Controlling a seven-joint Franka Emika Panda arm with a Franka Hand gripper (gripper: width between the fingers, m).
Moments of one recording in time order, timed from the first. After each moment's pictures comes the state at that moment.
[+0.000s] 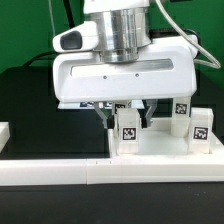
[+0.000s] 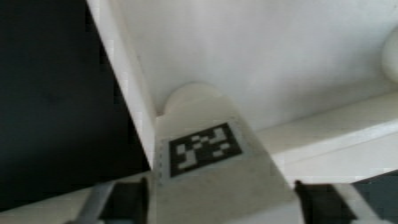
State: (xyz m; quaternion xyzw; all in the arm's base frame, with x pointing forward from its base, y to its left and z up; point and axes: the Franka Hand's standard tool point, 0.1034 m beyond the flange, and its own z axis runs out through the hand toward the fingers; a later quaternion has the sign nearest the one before) arm 0.627 0.006 0.069 -0.99 0.13 -0.03 0.06
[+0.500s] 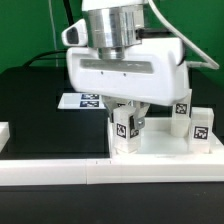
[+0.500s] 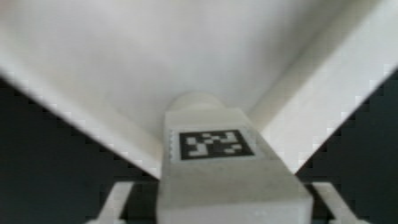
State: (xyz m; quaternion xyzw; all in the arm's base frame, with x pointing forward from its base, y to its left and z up) arm 0.626 0.007 0.073 -0.87 0.49 -0.01 0.06
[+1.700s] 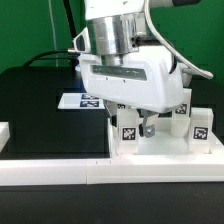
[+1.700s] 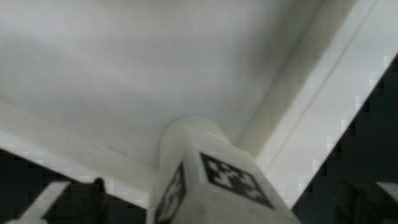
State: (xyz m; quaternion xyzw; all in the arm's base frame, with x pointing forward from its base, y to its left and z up) arm 0.623 0.012 0.062 -0.87 0.48 -0.01 0.08
